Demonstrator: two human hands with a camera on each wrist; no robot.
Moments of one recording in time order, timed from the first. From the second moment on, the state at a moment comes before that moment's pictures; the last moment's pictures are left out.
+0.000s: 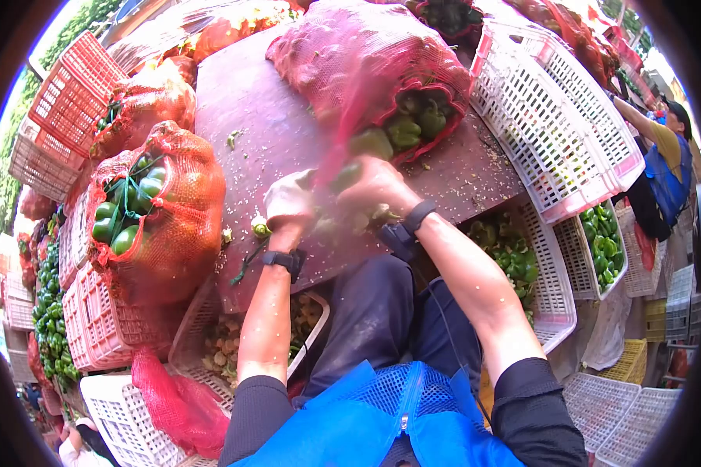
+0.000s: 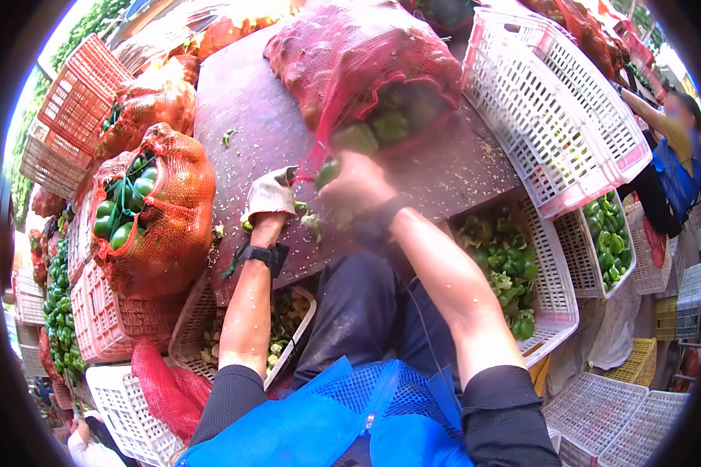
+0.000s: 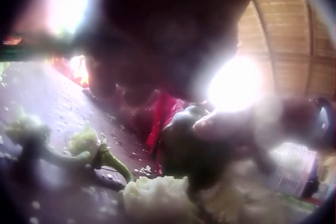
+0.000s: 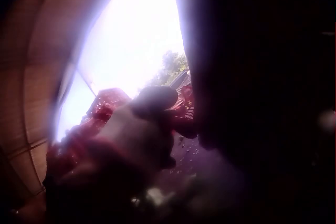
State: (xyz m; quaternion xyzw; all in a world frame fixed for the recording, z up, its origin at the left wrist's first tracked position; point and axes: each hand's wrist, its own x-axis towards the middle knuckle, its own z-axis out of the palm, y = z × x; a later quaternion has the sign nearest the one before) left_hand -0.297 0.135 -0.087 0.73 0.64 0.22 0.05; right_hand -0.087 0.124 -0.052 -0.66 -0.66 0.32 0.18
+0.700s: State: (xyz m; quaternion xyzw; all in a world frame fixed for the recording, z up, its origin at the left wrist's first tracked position) left_hand -0.307 0.132 -0.075 0.60 0.55 0.49 0.33; right_hand -0.049 0.104 0.037 -0.38 -0.61 0.62 0.30
